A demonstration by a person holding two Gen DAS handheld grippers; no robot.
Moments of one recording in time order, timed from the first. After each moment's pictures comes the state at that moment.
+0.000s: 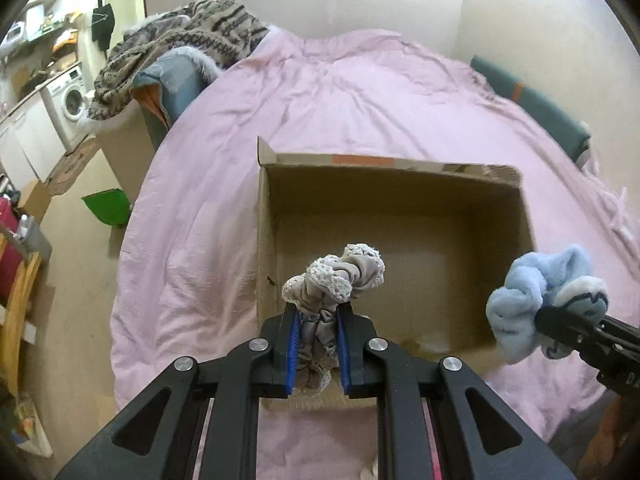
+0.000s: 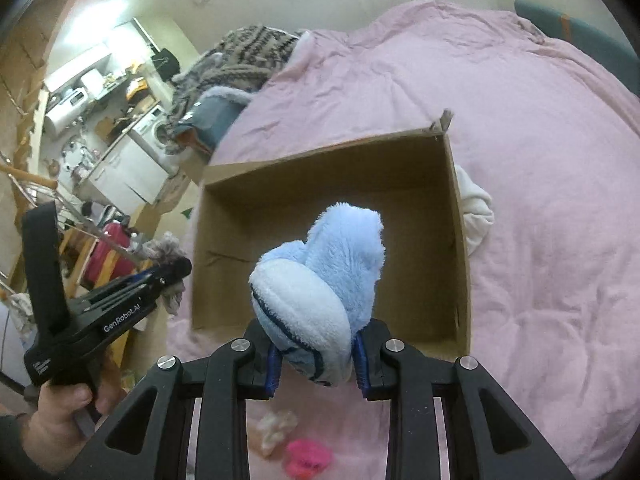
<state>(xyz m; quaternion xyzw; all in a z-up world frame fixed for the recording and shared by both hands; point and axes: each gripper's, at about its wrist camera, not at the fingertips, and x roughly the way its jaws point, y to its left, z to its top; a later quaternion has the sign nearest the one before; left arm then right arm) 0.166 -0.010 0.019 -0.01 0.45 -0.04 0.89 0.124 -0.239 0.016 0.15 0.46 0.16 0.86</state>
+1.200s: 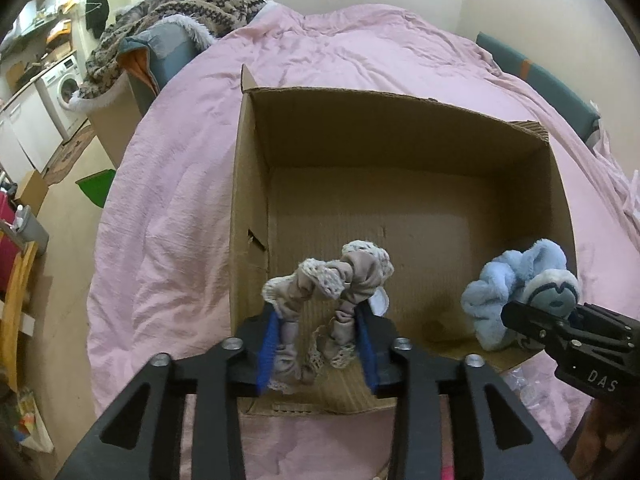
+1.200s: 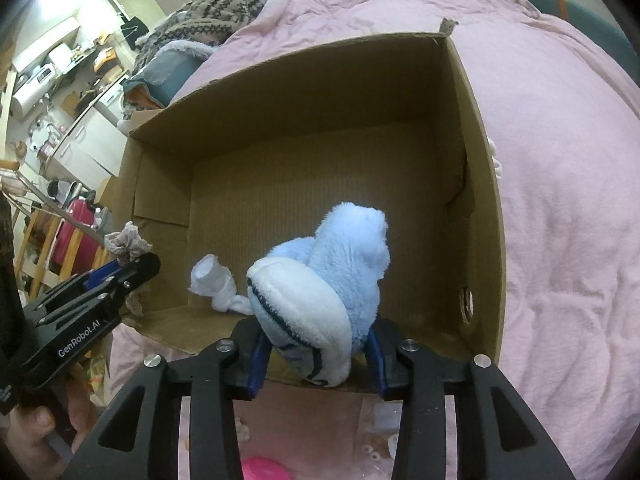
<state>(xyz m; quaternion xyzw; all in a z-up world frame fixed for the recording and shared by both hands) 0.170 -0.015 -0.029 0.00 0.47 -0.05 0.88 0.145 -0.223 -0.047 0.11 0.52 0.12 0.84</state>
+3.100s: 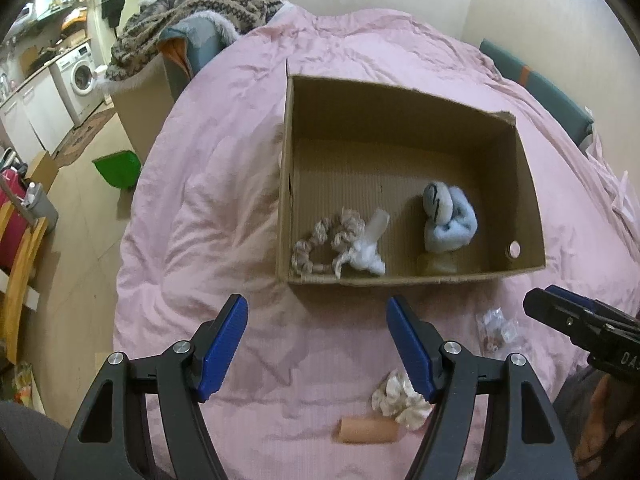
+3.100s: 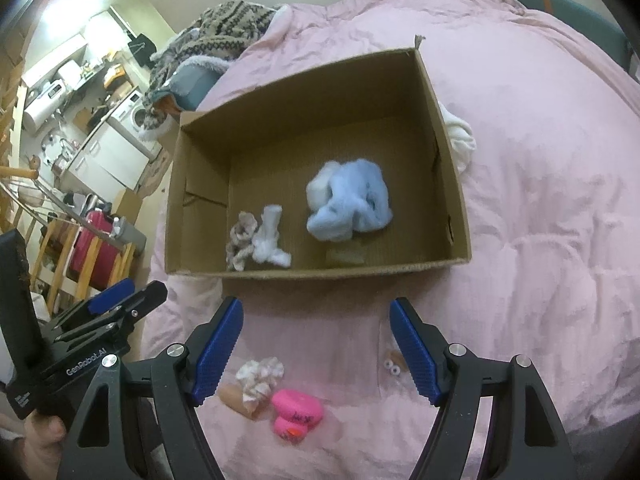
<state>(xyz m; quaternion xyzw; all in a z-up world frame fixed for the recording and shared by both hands) 0.082 0.006 -0.005 -0.02 0.48 -0.03 0.87 0.073 -0.228 -0.020 0.15 0.50 0.13 0.84</state>
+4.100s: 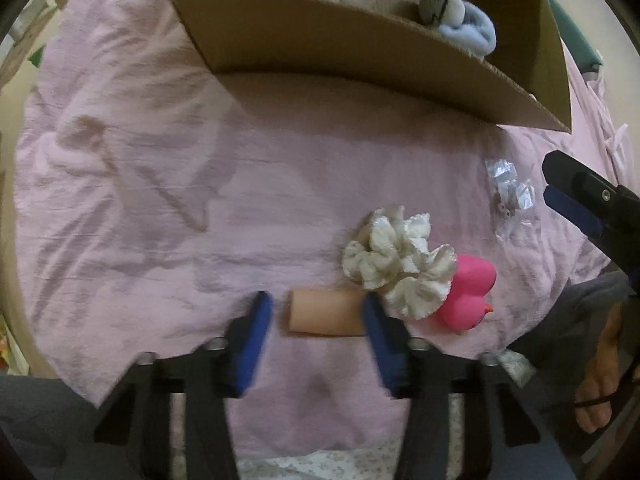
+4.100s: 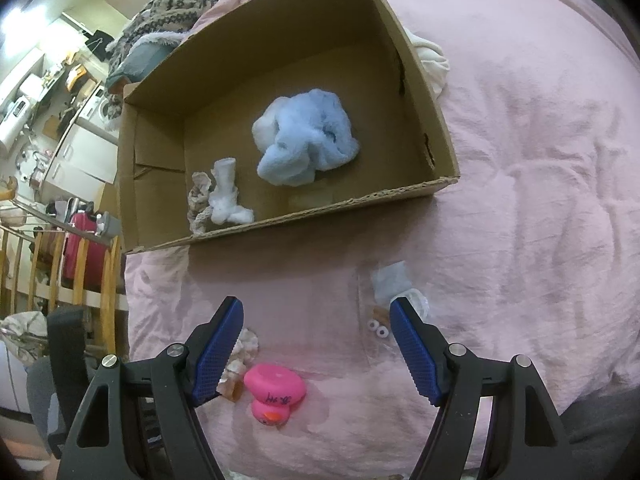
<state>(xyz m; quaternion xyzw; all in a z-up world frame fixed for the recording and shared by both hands) 0.063 -0.014 -0.111 -0.07 0.70 -0.11 0.71 0.077 -0.237 -0.064 0.18 0.58 0.09 0.79</state>
